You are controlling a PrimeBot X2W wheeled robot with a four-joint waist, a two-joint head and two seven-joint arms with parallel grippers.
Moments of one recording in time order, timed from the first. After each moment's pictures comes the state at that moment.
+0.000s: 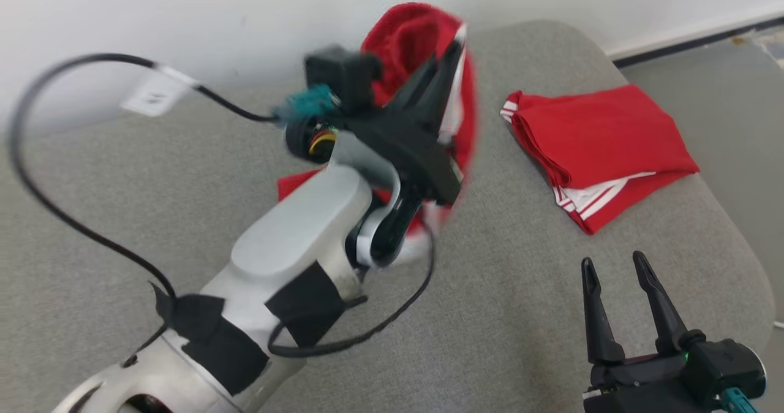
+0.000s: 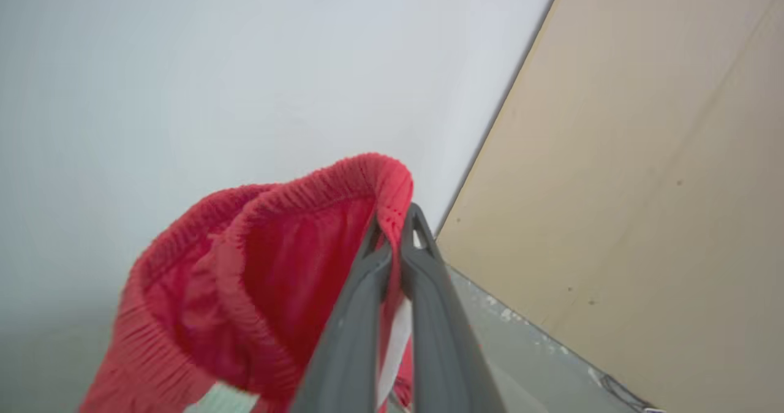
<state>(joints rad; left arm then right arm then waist) -1.08 0.05 -0.91 0.62 -1.07 0.06 -0.21 -0.01 -0.06 0.03 0.01 0.12 0.13 -0.26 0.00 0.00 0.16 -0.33</state>
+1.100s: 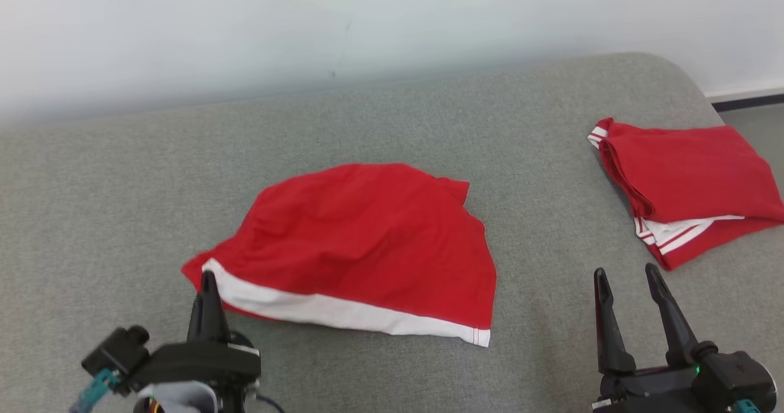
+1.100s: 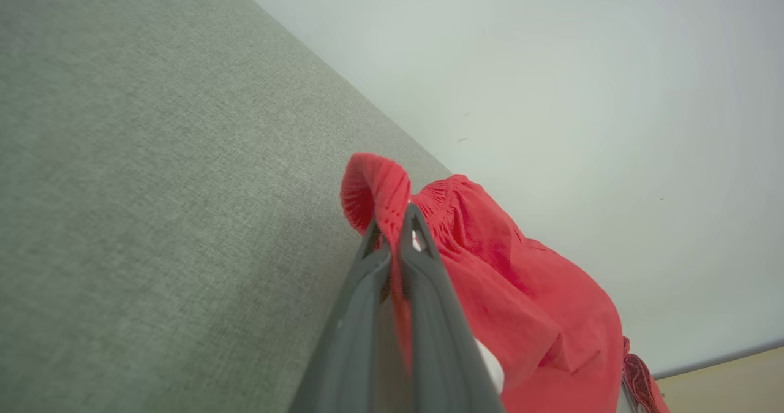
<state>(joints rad) -0.27 0.05 -0.12 0.41 -0.90 0.02 -0.26 0.03 -0.06 0.00 0.00 0.12 0.13 -0.26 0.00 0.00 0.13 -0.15</state>
